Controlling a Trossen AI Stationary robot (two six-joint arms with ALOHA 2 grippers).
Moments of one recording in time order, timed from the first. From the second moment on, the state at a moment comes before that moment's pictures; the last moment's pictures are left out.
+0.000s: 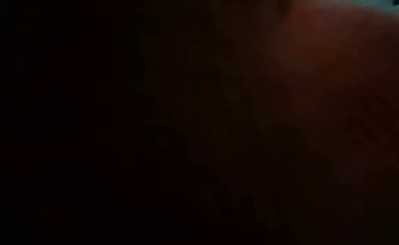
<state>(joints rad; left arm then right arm) 0.23 0.17 0.55 -0.41 -0.06 -0.04 0.26 1.39 1.22 -0.10 0.40 0.15</state>
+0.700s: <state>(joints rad) 0.23 0.17 0.55 -0.42 -0.06 -0.03 0.05 1.88 1.85 -0.43 0.07 0.07</state>
